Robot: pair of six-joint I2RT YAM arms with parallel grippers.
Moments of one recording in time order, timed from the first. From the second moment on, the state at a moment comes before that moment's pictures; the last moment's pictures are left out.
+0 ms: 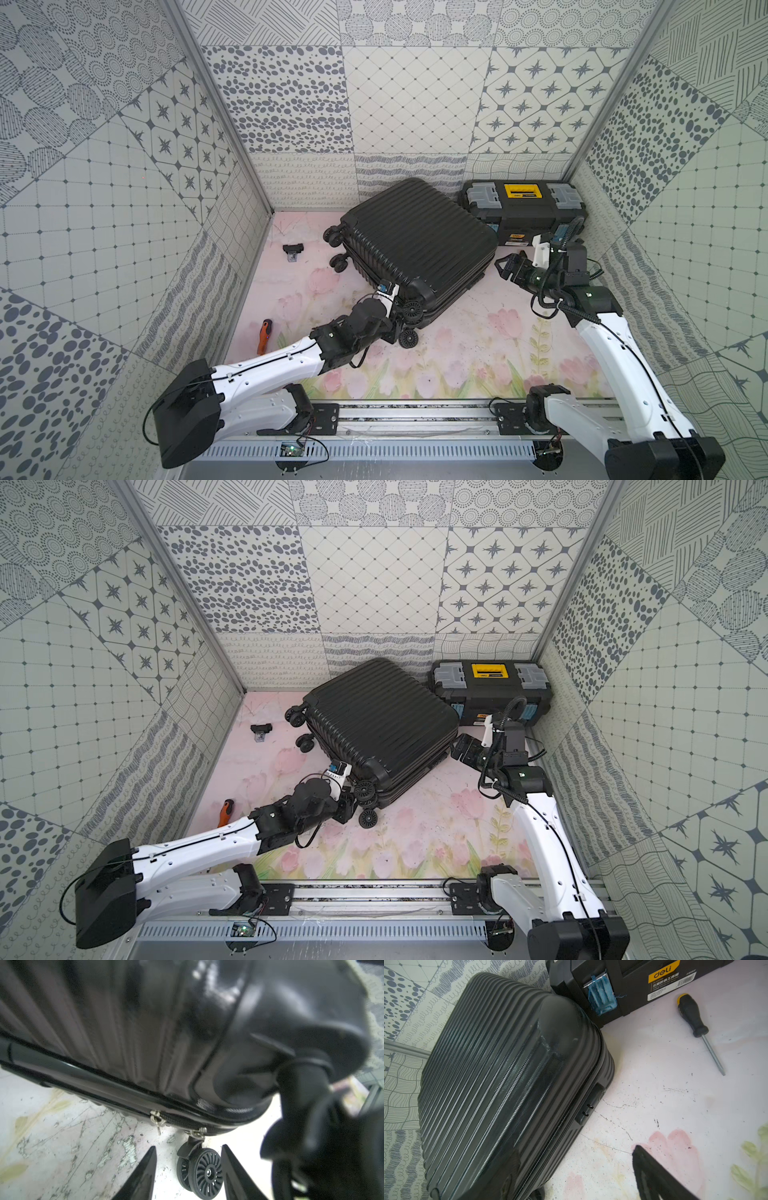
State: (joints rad) left arm -0.99 1.08 0.50 0.04 -0.18 -0.36; right arm 0.07 0.99 0.99 -0.68 -0.22 0.52
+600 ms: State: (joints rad) left arm -1.18 1.45 0.19 1.04 -0.51 0.08; right arm 0.08 0.93 0.91 -0.68 -0.22 0.50
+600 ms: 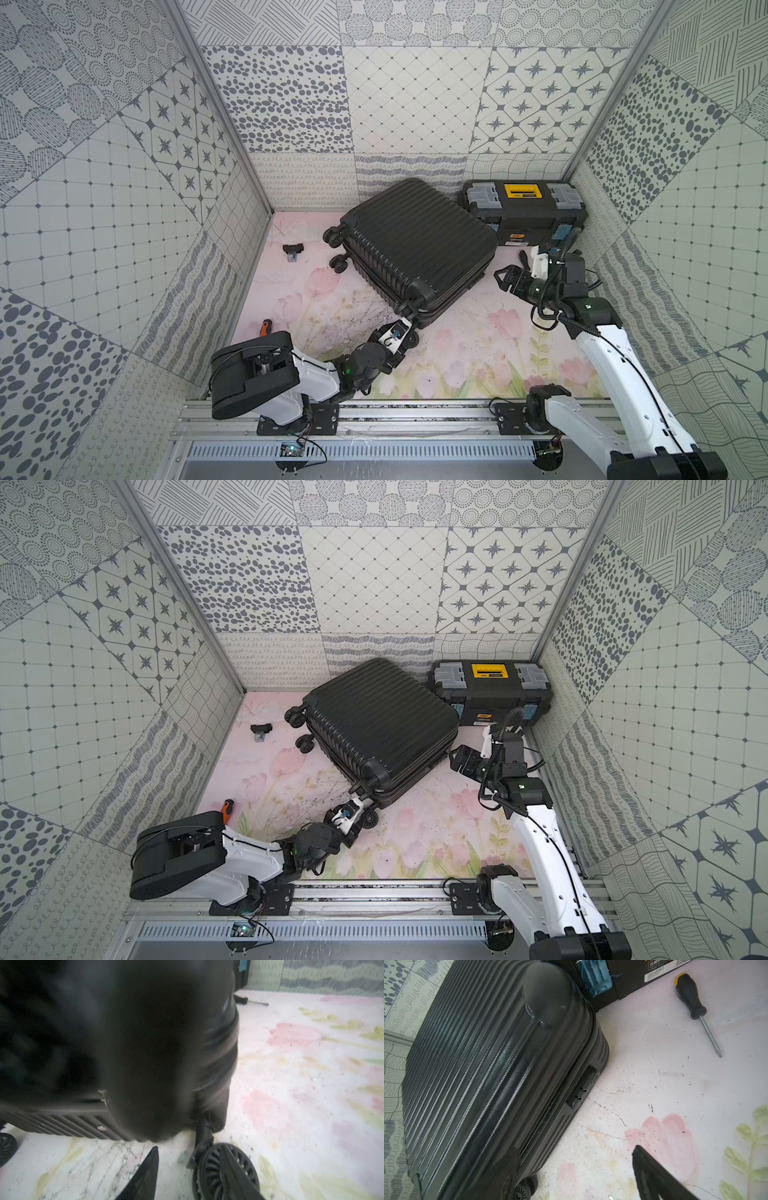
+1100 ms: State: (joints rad) left arm -1.12 1.52 0.20 1.23 -0.55 0.06; right arm 0.09 0.94 0.91 -0.67 -0.23 0.50
